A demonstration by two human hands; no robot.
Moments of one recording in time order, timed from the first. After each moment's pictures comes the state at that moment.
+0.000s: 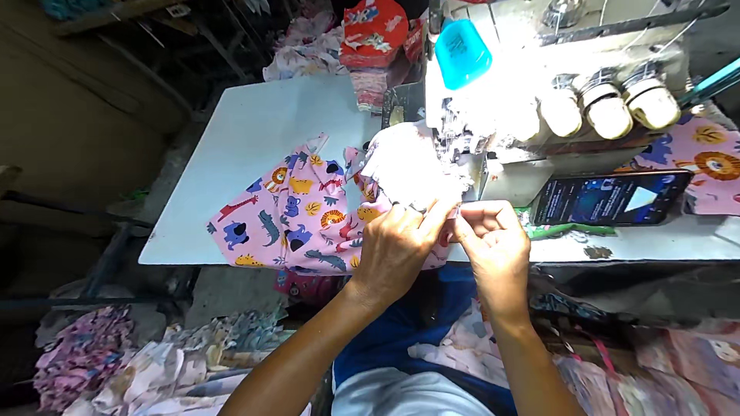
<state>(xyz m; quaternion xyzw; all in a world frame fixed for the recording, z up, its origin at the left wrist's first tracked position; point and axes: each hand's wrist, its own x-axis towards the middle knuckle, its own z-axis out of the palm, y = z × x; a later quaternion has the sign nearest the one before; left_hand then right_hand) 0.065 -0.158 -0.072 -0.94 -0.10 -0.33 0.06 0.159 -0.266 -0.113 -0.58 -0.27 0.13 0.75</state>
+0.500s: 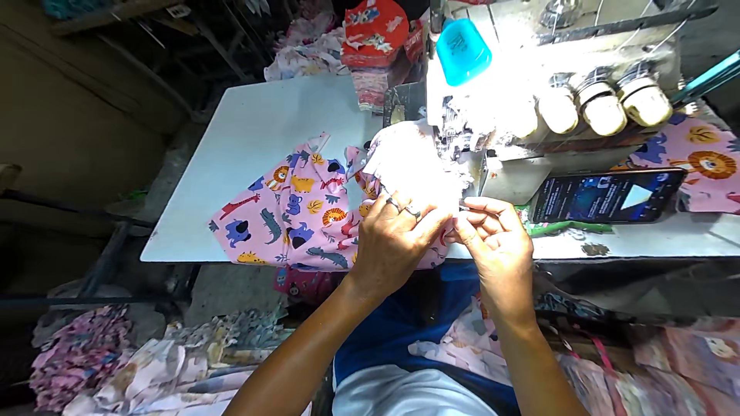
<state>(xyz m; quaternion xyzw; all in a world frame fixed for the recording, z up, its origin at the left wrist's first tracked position) 0.059 -0.150 -0.074 -0.93 -0.05 -0.37 0.02 0.158 -0.274 -0.112 -0.56 -0.26 0.18 0.77</state>
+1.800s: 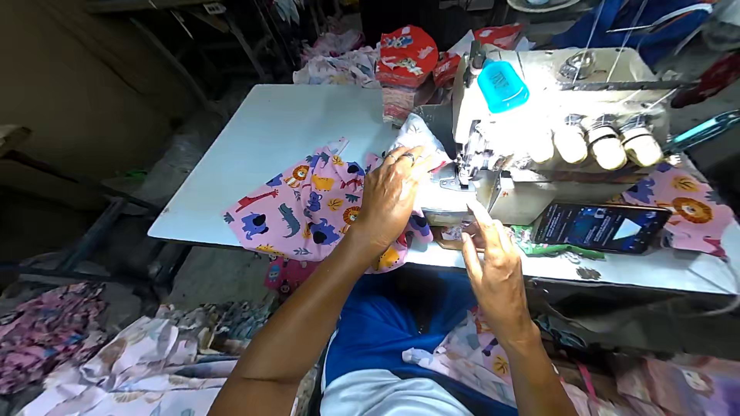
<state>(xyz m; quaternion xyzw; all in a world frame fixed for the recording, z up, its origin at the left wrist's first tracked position) 0.081 -0.096 -0.050 -0.95 -0.23 -0.21 -0.04 0.163 -0.275 -0.122 -0.77 -0.47 -0.10 0.42</state>
